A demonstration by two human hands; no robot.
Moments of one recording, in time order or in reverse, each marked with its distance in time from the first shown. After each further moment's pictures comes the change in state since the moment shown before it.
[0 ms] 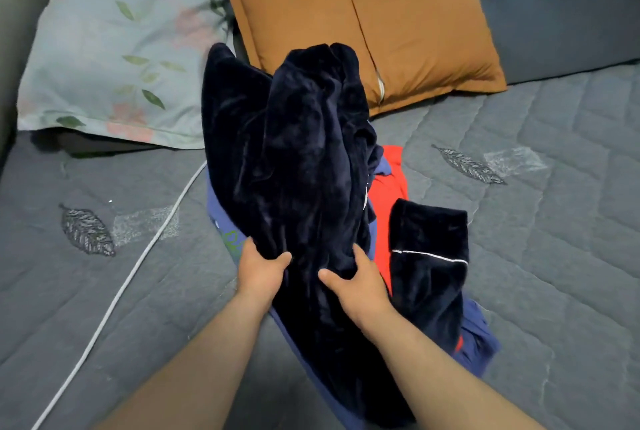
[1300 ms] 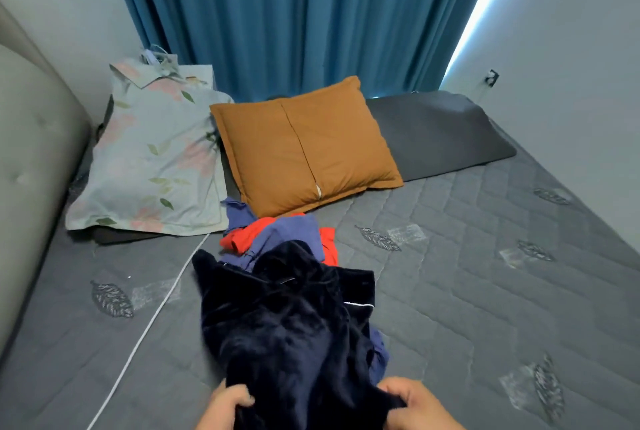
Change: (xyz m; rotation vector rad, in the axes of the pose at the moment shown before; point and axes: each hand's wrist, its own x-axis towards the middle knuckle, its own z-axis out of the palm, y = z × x) left_hand -0.244 0.056 -0.089 -0.501 -0.147 -0.470; right_hand -0.293 -0.074 -0.225 0.267 -0.403 0.009
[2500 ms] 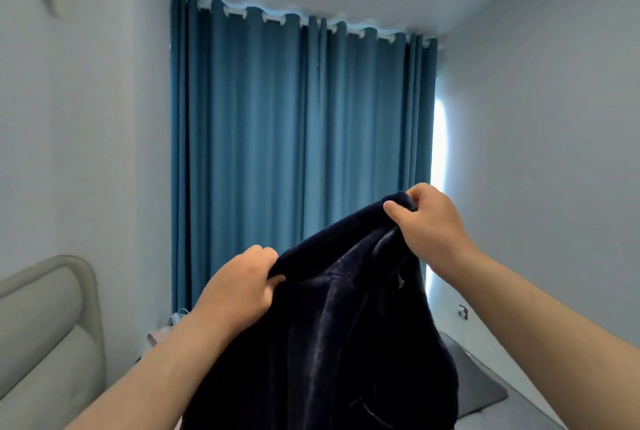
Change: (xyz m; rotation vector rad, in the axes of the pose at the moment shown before) left_hand -0.501 0.301 0.045 0.957 0.469 2.052; right_hand -0.340 -0.459 -0.018 -0.377 1.009 -1.236
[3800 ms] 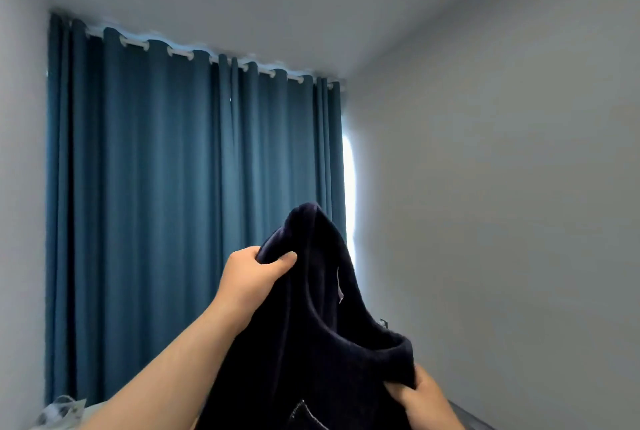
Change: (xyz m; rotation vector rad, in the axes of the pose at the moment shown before) left_hand 0.062 0.127 -0.012 -1.059 -0.116 -0.261; right_hand -0.117 0.210 -0.049 0.106 0.024 0.551
